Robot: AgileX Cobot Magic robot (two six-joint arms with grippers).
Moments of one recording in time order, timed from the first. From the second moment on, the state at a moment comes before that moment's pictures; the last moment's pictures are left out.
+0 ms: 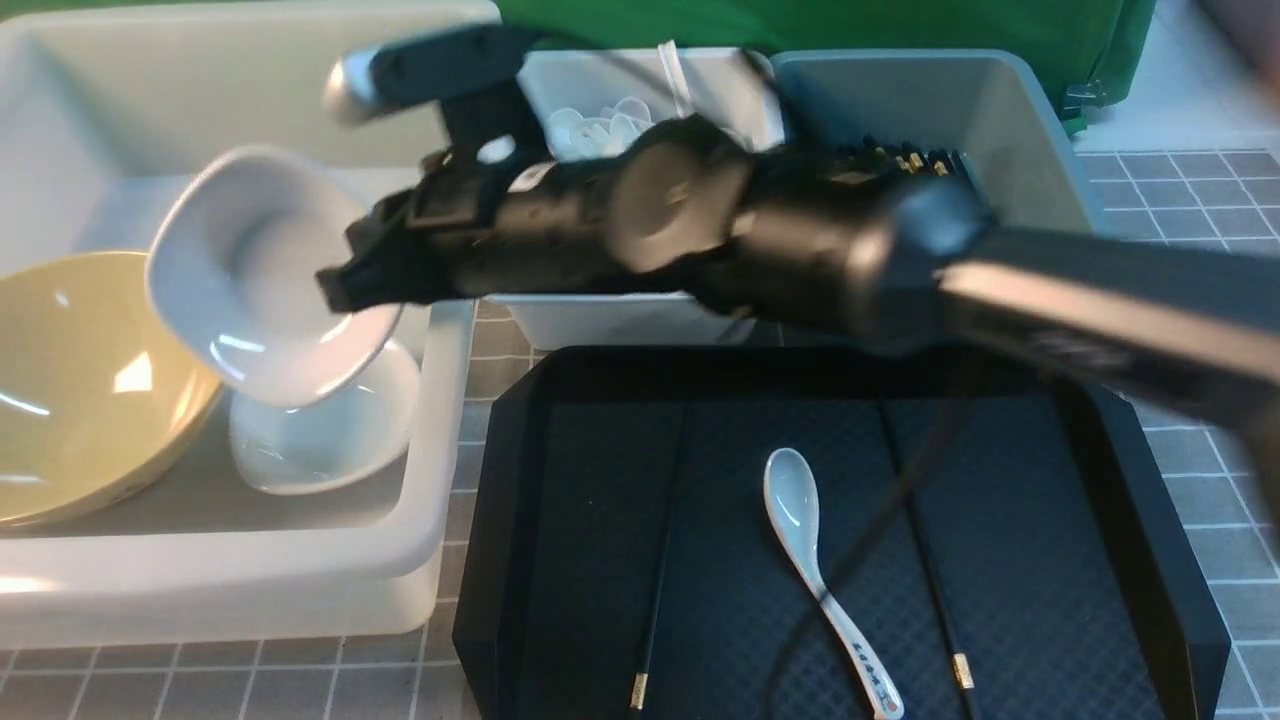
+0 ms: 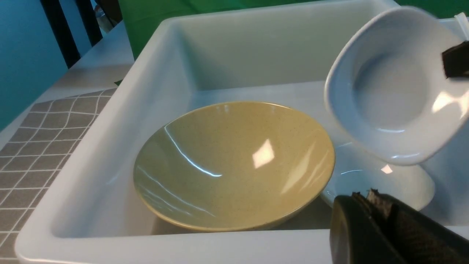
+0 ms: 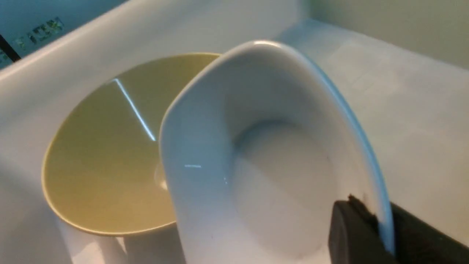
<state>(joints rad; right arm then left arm) 0.79 2.15 -1.81 0.82 0.23 -0.62 -0.12 0.05 -0.33 0.41 0.61 -0.29</state>
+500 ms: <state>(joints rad) 0.79 2.19 -1.88 0.42 0.31 -0.31 -0.12 0.05 -0.33 0.41 0.61 -0.29</state>
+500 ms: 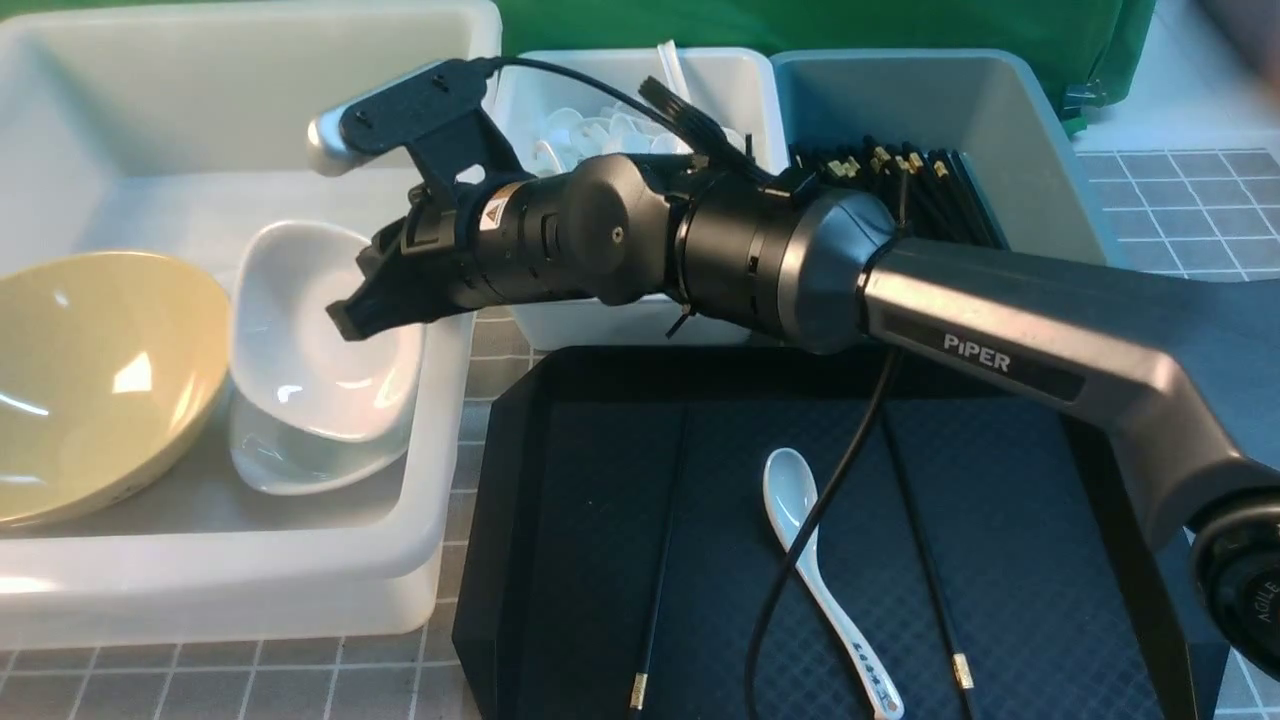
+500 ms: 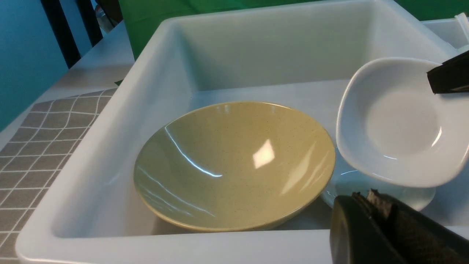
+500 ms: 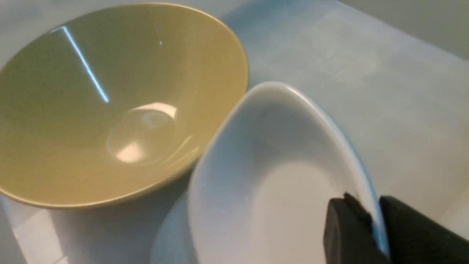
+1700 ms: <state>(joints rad) 0.63 1.87 -1.15 -0.05 0.68 0.16 -0.12 0.05 -0.33 0.39 0.61 -0.29</state>
